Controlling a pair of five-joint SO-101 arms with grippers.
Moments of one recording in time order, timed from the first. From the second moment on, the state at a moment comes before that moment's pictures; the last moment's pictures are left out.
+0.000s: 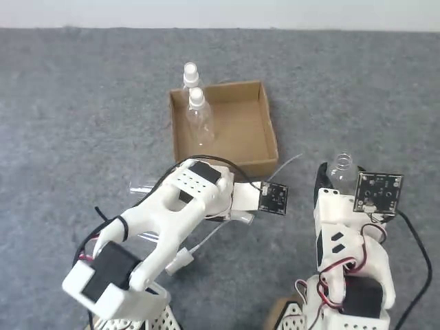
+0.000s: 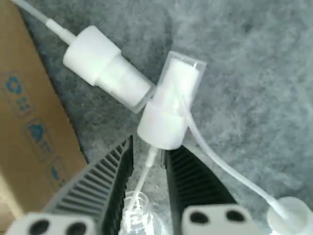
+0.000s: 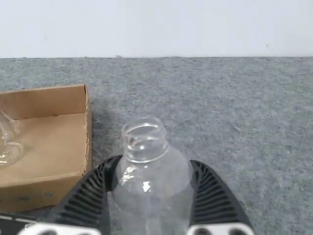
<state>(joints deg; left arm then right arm) 26.5 -1.8 41.6 56.6 -60.4 2.6 -98.9 71.8 58.4 1.0</state>
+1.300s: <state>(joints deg) 30.0 9.0 31.1 61.2 -61.1 2.6 -98.9 71.8 58.4 1.0</state>
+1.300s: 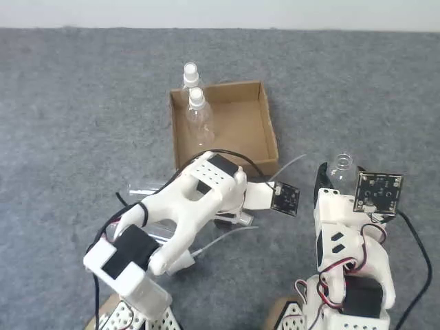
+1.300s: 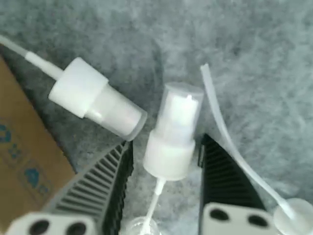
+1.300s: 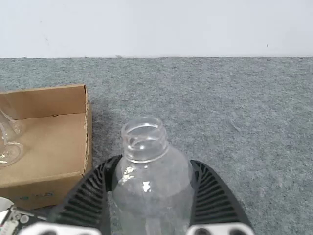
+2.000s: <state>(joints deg) 32.4 1.3 30.7 69.9 -55.9 2.6 -99.0 71.8 58.4 1.0</state>
